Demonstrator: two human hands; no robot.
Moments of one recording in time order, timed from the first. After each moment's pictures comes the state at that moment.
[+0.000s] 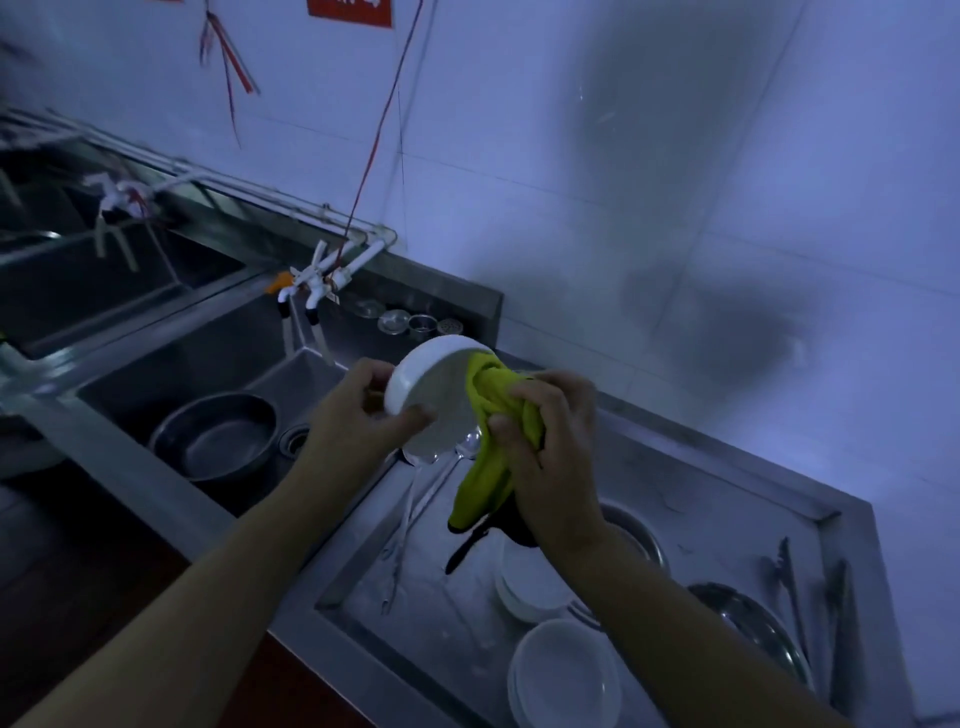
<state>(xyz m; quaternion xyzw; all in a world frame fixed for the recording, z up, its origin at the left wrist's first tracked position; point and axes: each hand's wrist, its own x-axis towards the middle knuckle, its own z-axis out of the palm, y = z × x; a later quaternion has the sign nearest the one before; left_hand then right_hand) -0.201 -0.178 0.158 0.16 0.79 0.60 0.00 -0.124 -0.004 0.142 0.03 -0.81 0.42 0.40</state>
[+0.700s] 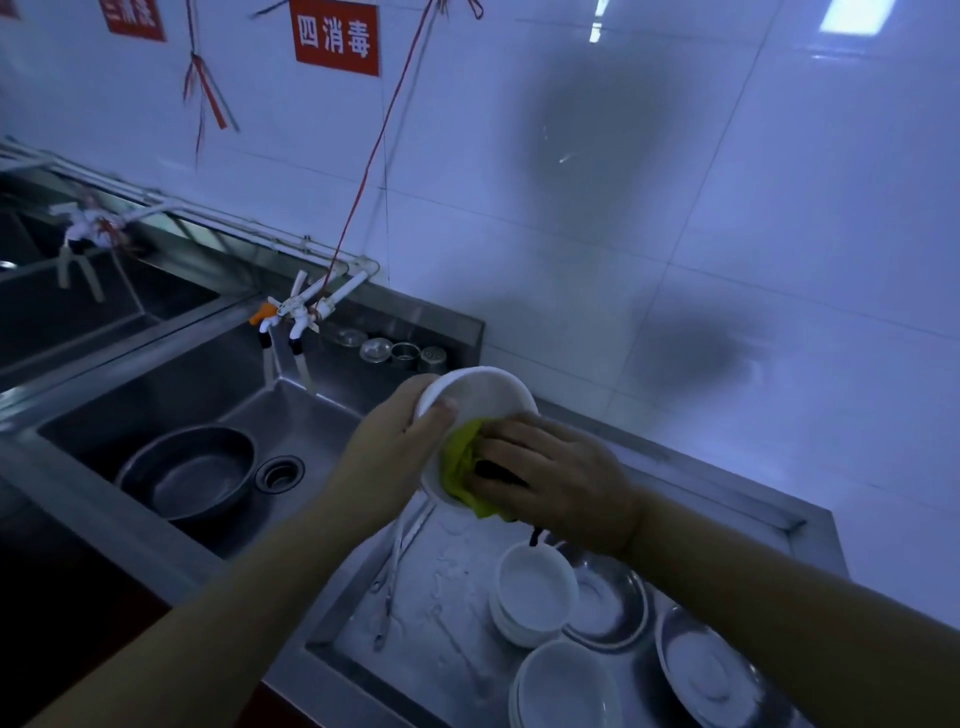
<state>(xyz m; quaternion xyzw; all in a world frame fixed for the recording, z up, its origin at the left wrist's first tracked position) -0.184 -0.169 0.195 0.25 0.75 0.61 0.05 -0.122 0.017 0.179 0.36 -0.84 -0.10 0.40</state>
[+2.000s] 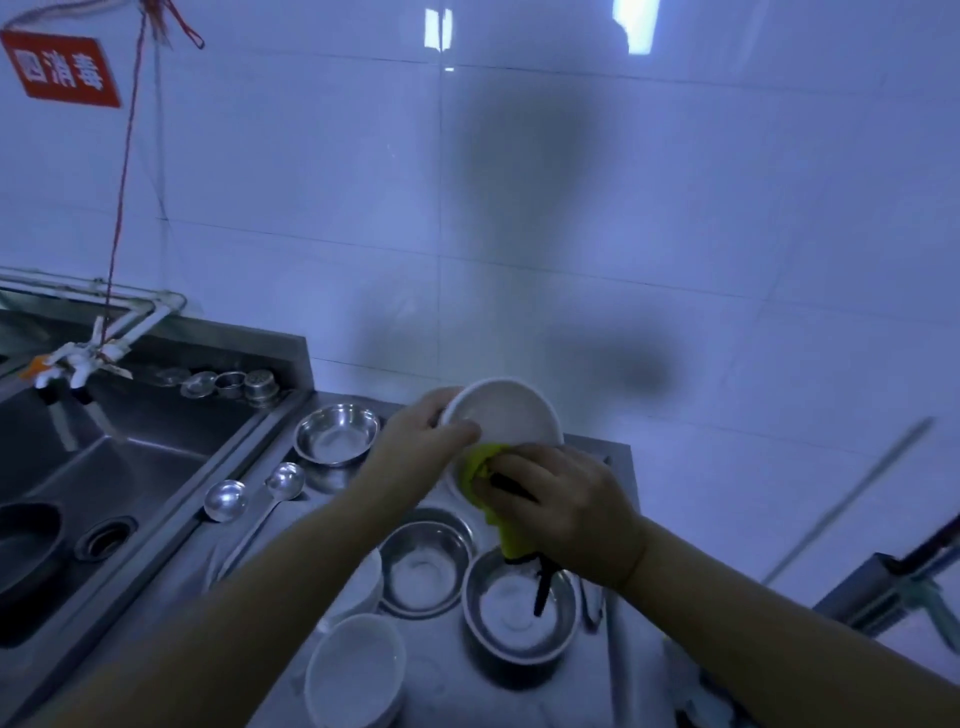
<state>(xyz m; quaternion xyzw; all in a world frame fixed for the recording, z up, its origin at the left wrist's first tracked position) -0.017 0.059 0.218 0.33 0.70 0.61 0.18 0.098 0.194 0.190 0.19 -0.86 -0.12 0.45</state>
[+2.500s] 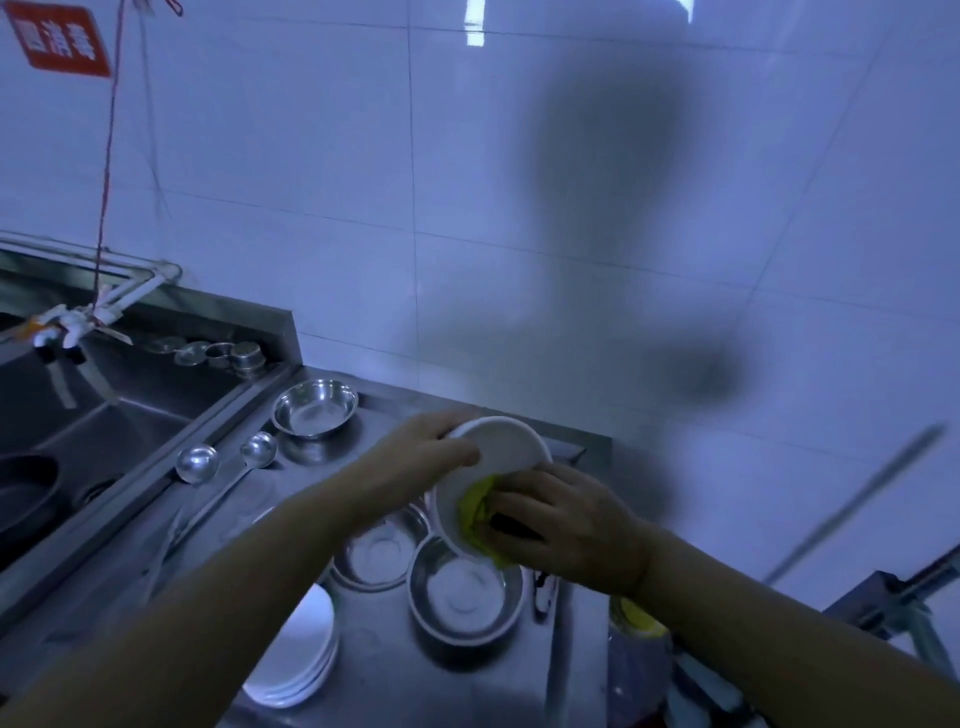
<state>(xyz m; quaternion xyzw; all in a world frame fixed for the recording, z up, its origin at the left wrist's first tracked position) 0.043 0.125 0.204 0.38 0.73 0.51 0.25 0.158 0.292 0.152 0.32 -0.85 -0.11 0.40</state>
